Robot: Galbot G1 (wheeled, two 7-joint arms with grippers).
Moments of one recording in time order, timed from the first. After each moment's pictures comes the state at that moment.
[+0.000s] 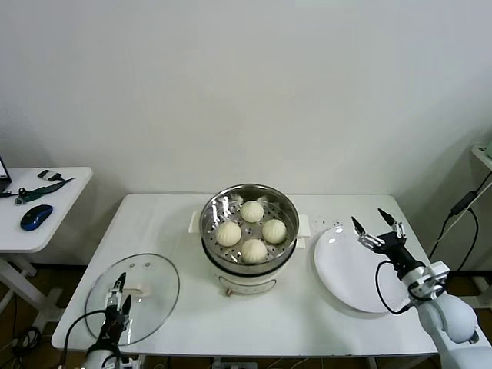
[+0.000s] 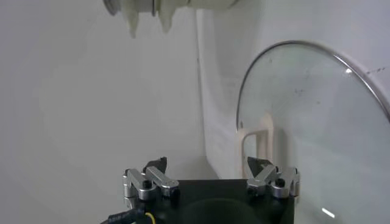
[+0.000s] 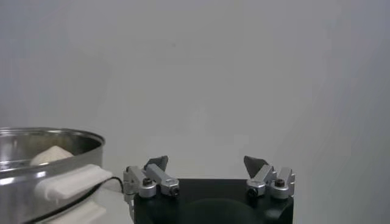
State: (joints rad) left arm 1.61 -1.40 -0.73 -1.82 1.42 -0.01 -0.05; right arm -1.25 0.96 0.59 1.63 0.54 0.12 -0.27
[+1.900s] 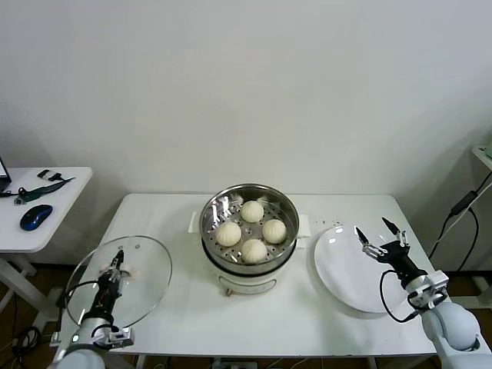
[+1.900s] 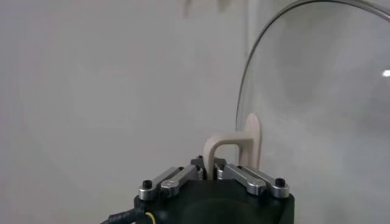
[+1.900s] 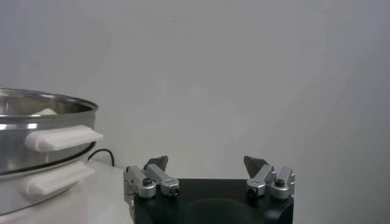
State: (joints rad) left arm 1.50 -1.27 -0.70 -1.83 1.28 0.04 -0.11; right arm -1.25 1.00 0.61 1.56 0.41 0.15 -0.32
